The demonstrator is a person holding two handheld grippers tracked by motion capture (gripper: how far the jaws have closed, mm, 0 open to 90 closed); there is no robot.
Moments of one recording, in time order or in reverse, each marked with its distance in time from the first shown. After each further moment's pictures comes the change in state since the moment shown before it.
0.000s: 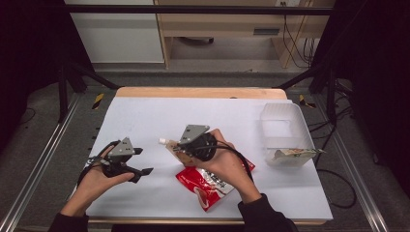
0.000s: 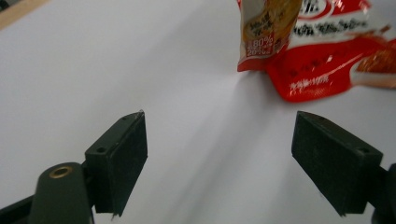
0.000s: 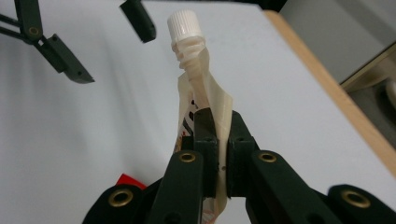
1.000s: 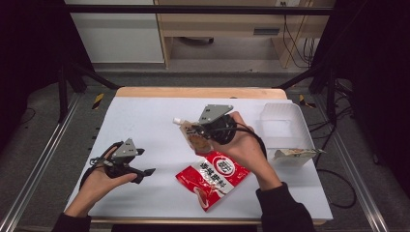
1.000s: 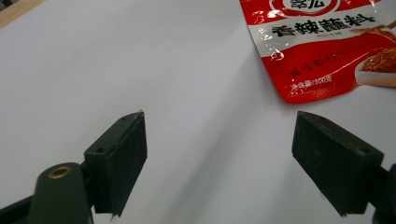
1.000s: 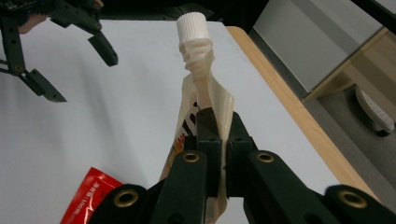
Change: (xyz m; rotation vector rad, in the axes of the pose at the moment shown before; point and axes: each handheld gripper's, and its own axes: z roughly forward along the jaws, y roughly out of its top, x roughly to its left) left arm -0.001 0.002 -0.002 -0.034 0.018 -0.017; right arm -0.051 0.012 -0.062 -0.047 -0.066 0.017
